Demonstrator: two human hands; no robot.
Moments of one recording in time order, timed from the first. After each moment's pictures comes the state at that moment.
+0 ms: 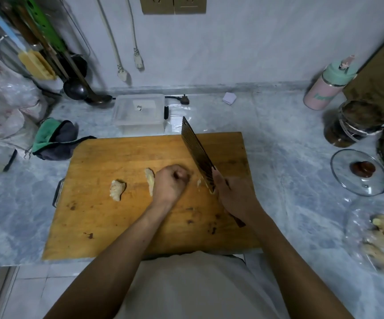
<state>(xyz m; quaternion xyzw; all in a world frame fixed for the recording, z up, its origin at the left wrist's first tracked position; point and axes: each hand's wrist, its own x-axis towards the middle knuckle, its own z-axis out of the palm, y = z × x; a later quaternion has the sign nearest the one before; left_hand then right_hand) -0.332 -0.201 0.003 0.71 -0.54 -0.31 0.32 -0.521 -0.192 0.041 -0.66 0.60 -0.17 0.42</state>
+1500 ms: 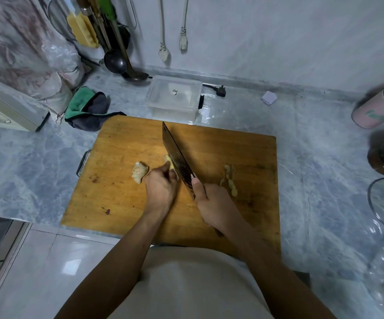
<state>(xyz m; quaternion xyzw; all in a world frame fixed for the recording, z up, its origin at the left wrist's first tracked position) -0.278 -0.169 -0.023 0.82 -0.37 -0.24 0.36 -0.431 -0.175 0.051 -0.69 0.54 -0.05 0.47</state>
